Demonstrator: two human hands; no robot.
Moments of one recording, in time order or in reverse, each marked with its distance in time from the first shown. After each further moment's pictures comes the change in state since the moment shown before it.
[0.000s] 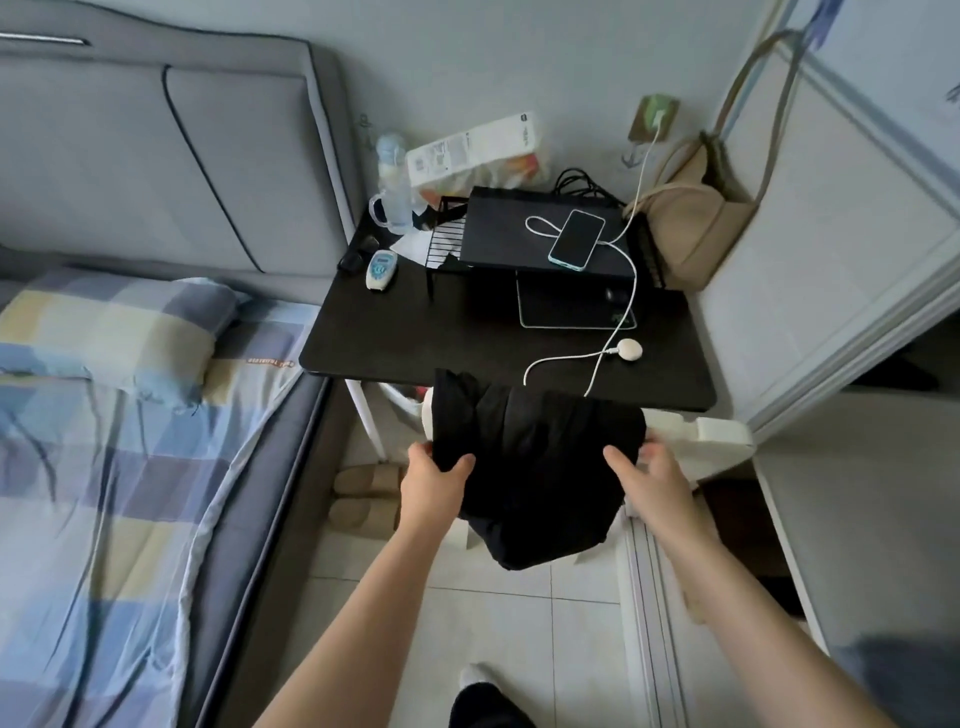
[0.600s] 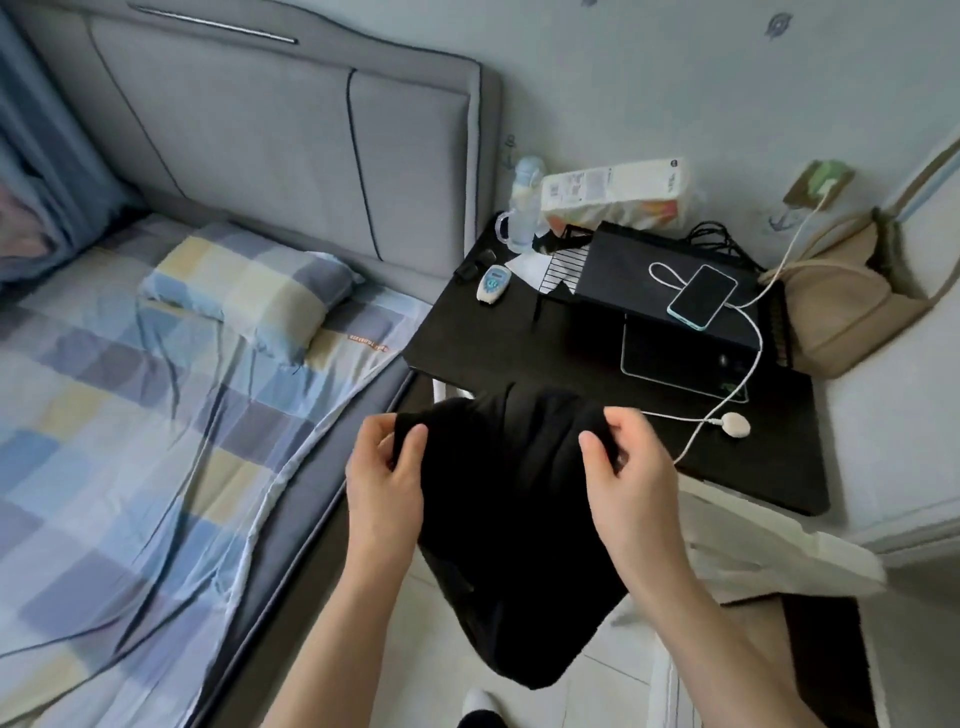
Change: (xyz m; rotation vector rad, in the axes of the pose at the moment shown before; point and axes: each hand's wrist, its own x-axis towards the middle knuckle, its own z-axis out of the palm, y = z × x) left_hand -0.053 0.027 -0.120 -0.471 0.432 0.288; right_hand -0.065 -0.140 0.067 0.002 -0.006 -0.571
